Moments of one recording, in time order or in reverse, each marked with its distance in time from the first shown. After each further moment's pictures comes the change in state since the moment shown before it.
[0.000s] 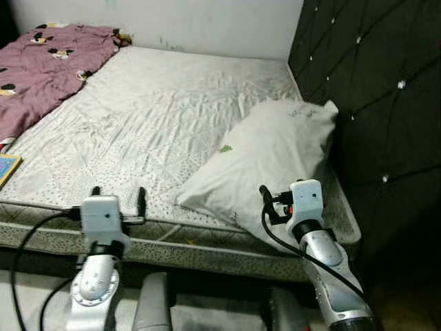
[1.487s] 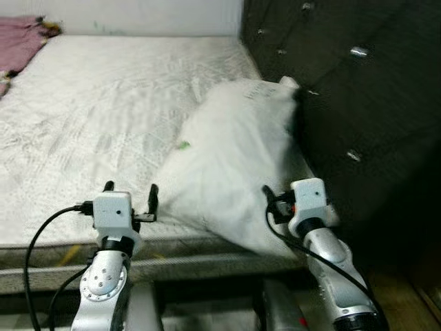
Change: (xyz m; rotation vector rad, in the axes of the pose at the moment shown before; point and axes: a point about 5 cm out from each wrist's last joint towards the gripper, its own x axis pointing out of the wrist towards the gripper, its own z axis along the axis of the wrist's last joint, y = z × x) left arm 0.005 -0.012 0.005 -0.004 -0.020 -0.067; right arm 0.003 -0.005 -0.002 -0.008 0.016 0.011
